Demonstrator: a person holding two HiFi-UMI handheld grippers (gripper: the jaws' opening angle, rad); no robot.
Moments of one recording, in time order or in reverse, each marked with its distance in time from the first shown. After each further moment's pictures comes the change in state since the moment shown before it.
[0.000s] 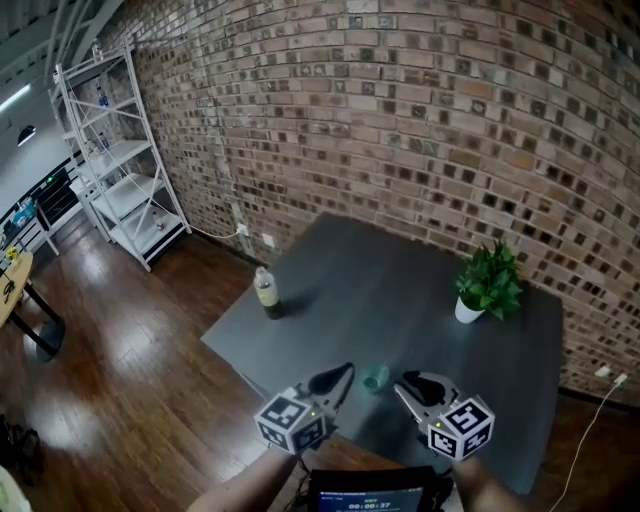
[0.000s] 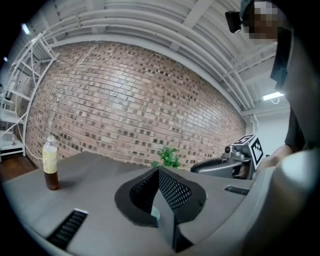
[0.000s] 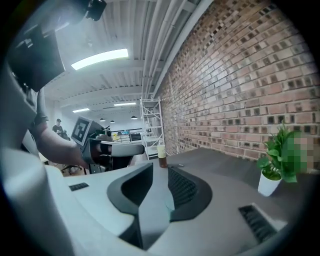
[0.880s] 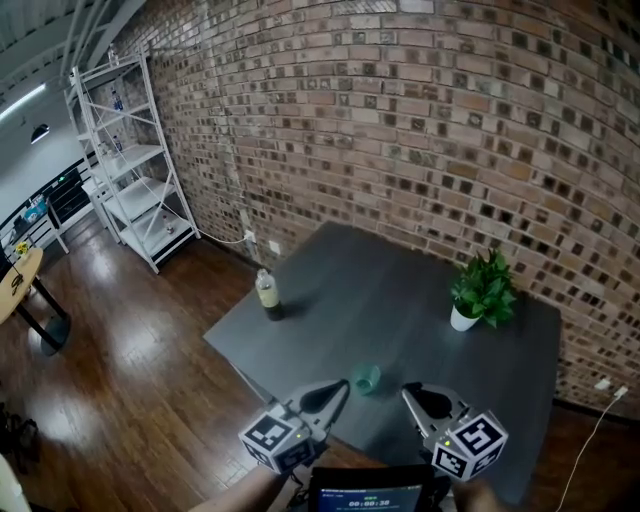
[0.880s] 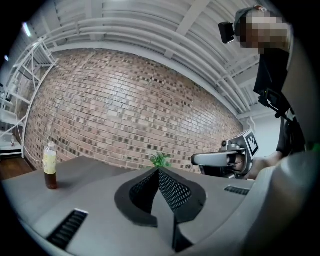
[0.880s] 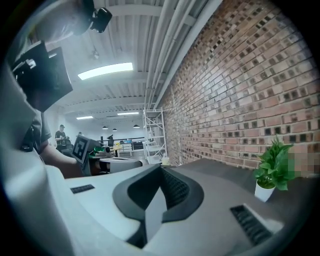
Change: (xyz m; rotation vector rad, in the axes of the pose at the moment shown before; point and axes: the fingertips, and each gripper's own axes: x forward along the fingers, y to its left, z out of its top) left arm -0.030 -0.057 0.023 0.002 -0.085 -0.008; right arm -0.064 0.025 0.045 0.000 -0.108 0.026
